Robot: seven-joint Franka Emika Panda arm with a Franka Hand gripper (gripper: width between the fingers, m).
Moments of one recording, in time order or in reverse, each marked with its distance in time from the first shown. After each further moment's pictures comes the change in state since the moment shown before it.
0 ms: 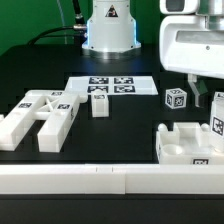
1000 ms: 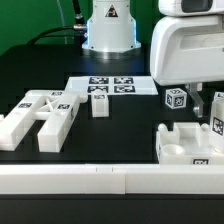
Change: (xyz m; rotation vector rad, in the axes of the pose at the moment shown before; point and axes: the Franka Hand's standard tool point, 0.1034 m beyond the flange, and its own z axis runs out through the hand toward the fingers) arm -0.002 -0.004 -0.001 -0.014 0.017 -0.871
